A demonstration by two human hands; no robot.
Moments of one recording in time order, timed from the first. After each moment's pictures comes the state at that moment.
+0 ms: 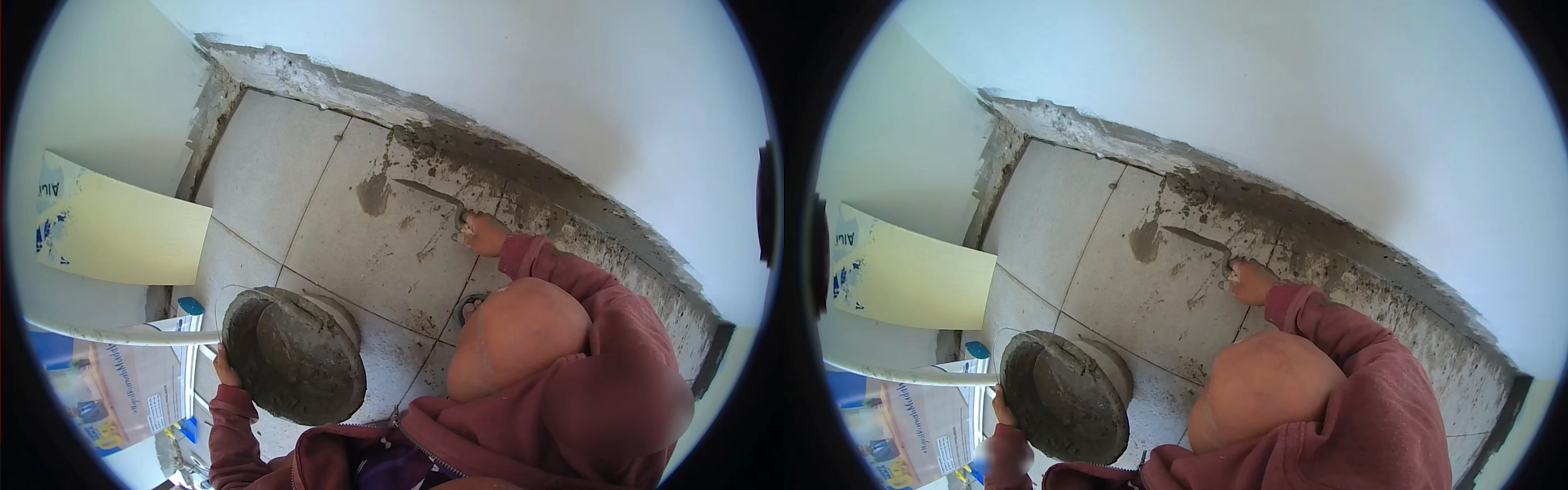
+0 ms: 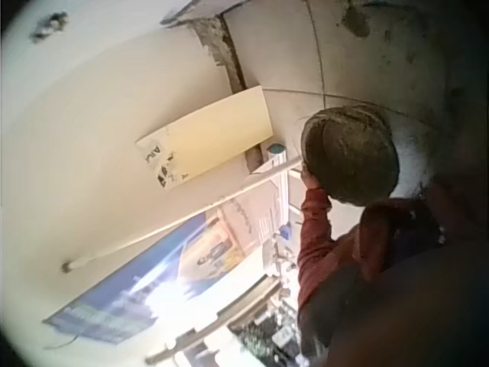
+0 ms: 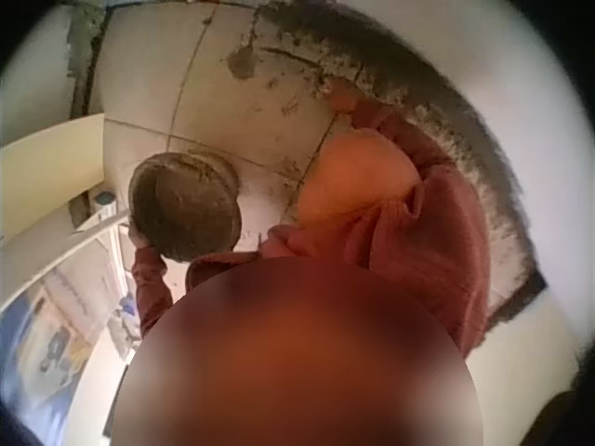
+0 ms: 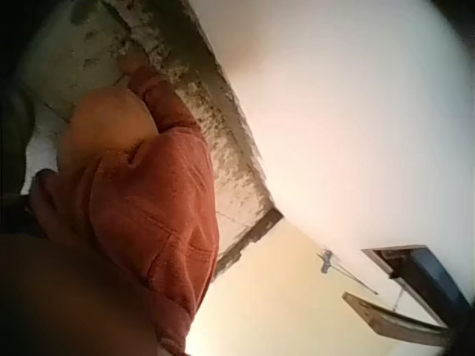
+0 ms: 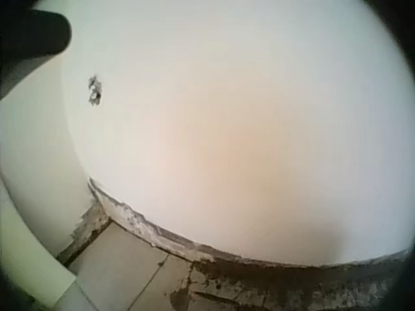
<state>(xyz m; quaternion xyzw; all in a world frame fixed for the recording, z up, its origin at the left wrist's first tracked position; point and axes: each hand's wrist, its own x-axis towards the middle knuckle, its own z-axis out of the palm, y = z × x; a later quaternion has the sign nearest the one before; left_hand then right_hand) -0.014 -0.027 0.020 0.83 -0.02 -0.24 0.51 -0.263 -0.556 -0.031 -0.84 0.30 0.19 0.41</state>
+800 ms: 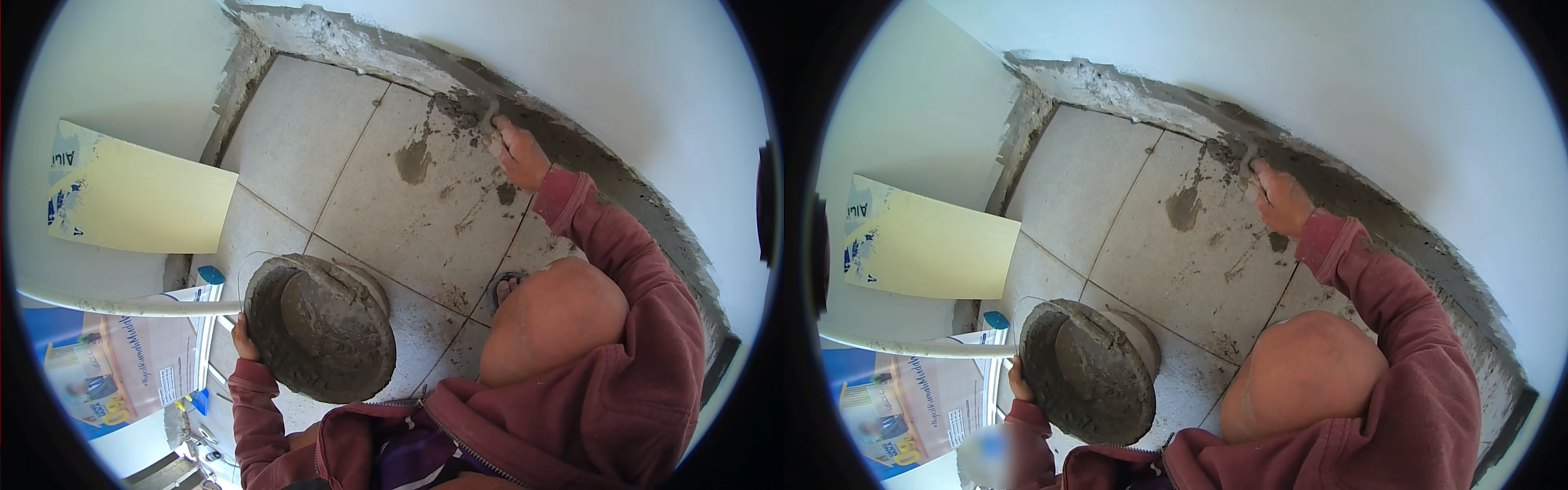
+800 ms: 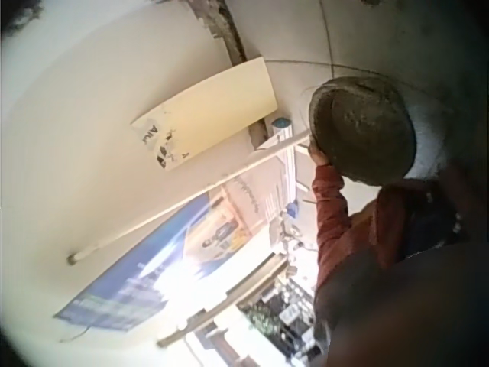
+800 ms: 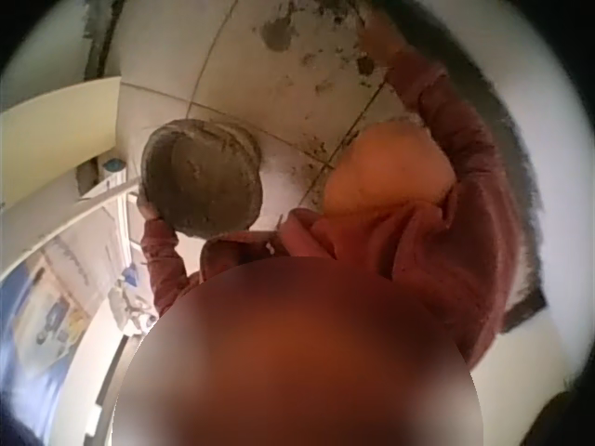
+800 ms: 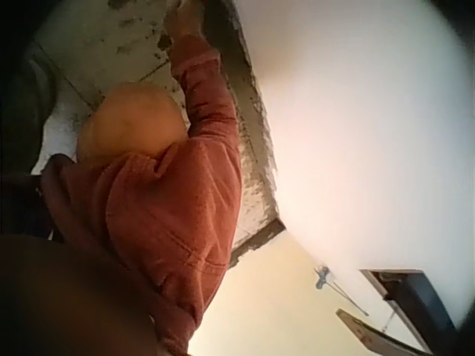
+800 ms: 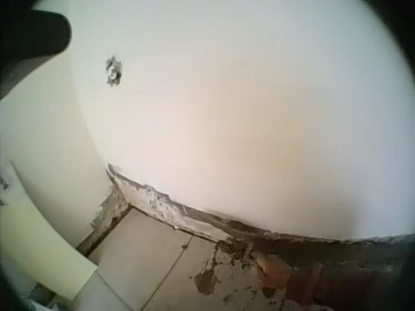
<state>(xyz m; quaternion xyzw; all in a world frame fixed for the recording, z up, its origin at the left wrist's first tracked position) -0.016 -0.032 0.022 0.83 0.00 -0.19 0.53 -0.201 -0.576 0.025 -0.89 0.21 -0.11 0.40</state>
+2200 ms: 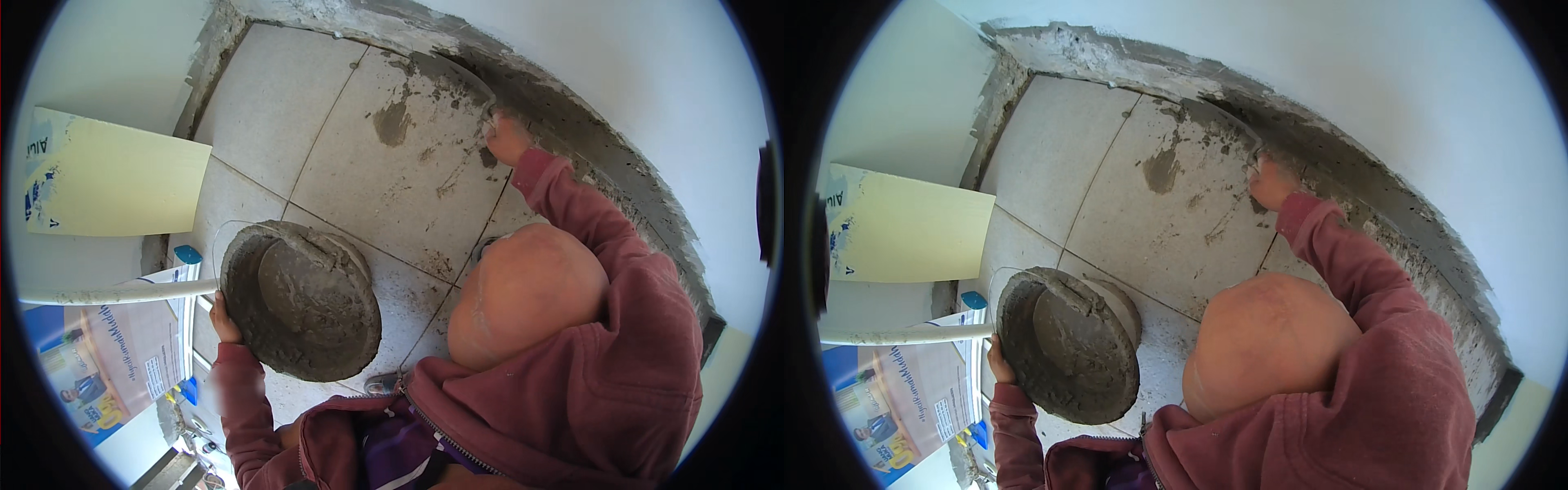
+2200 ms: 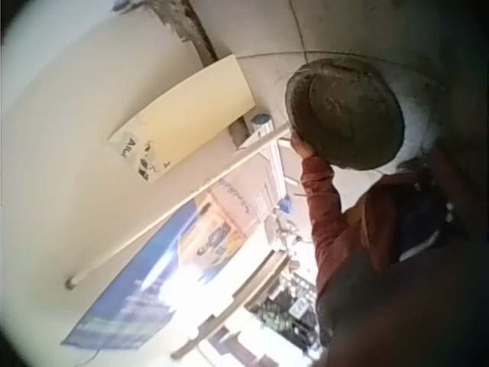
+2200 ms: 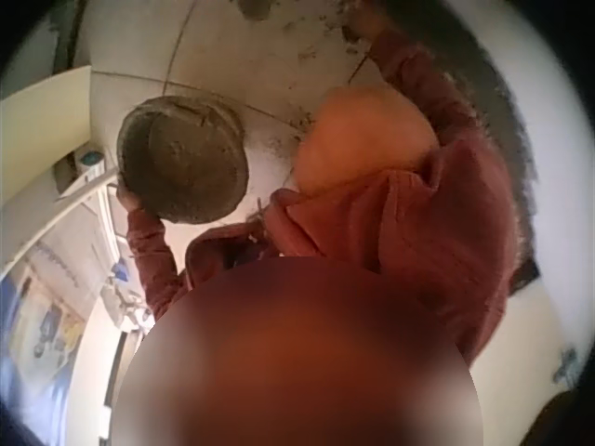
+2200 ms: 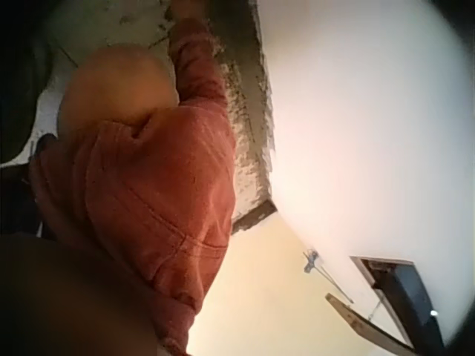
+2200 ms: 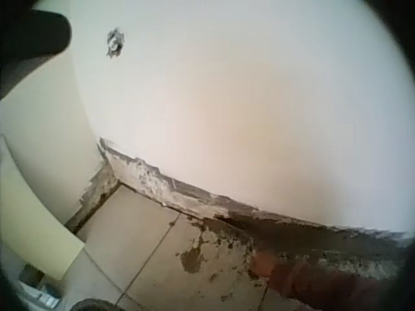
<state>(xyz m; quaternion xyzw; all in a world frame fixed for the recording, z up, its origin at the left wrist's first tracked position) -0.015 -0.021 0.014 0.82 0.00 -0.20 0.54 -0.224 -0.570 -0.028 -0.87 0.39 0.06 0.28</state>
